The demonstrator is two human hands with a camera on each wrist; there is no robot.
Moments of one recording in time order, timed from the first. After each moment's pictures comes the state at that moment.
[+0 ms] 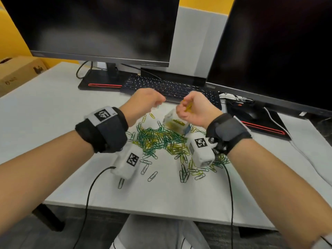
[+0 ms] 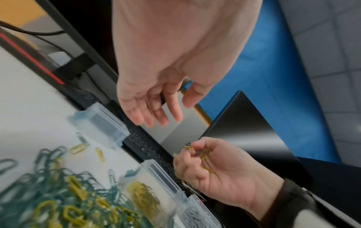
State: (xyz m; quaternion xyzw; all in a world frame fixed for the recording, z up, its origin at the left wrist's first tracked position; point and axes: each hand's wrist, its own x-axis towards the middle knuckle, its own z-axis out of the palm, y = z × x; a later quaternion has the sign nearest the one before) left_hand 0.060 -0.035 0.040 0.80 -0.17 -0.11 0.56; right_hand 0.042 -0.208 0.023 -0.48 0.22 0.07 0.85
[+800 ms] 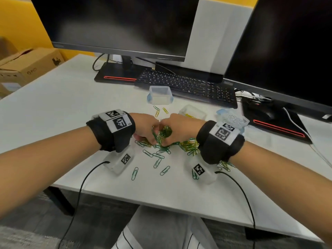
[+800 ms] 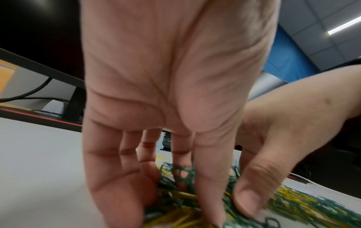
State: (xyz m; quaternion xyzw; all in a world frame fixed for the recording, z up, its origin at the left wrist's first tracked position) left_hand 0.068 0.004 -0.008 0.91 -0.28 -0.28 0.10; right_hand 0.019 -0.141 0.003 -0.97 -0.16 0.16 0.05
